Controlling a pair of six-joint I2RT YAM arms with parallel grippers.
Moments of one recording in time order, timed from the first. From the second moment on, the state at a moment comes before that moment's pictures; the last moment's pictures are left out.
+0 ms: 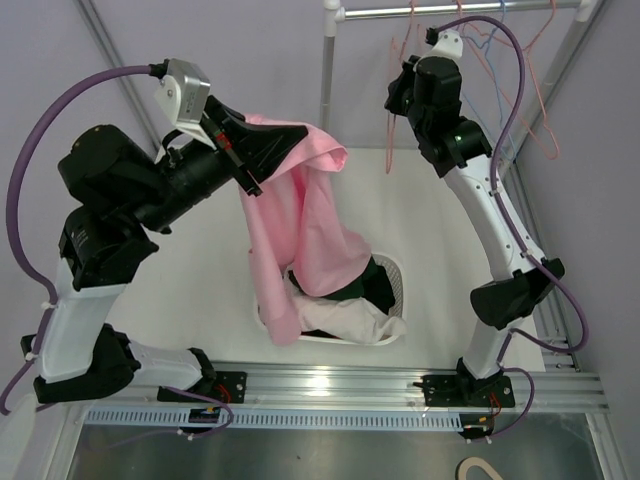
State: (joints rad) left arm -0.94 1.29 2.15 -0.59 0.03 -0.11; right arm 0.45 1.82 2.23 -0.50 0.32 0.39
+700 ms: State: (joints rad) left arm -0.97 1.37 1.99 -0.47 0.11 -0.16; right arm 0.47 1.62 2.09 -0.48 0.39 0.35
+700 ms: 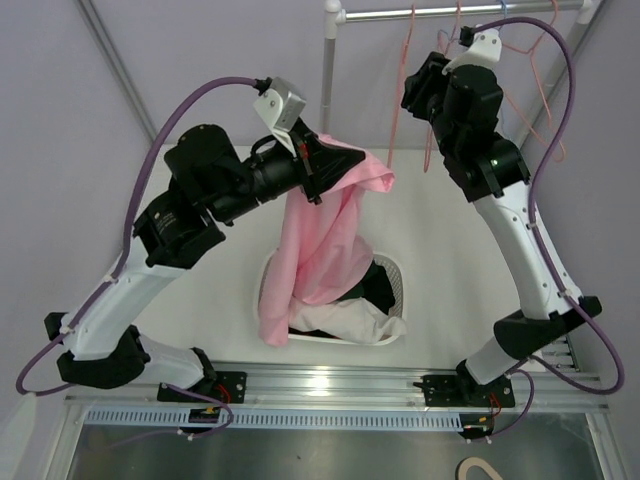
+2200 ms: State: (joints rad) left arm -1.05 1.48 0.90 -0.14 -0.05 -0.65; right arm 0.61 1.22 1.98 -0.52 0.52 0.26
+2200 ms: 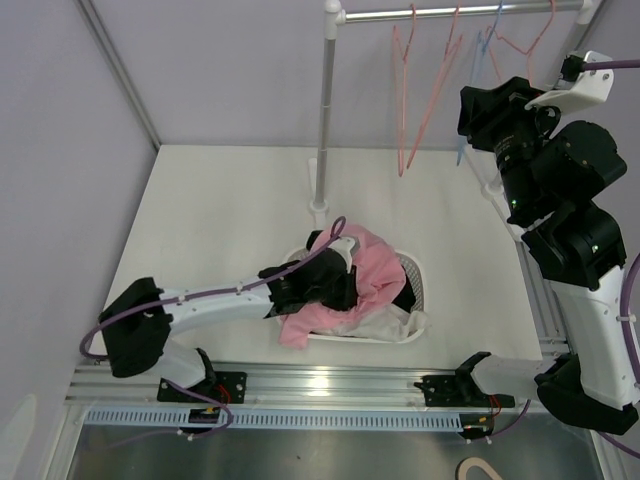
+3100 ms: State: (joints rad) left arm -1.08 0.82 1.02 -0.53 -0.40 -0.43; right arm 0.62 1.09 1.76 -0.54 0.48 0.28
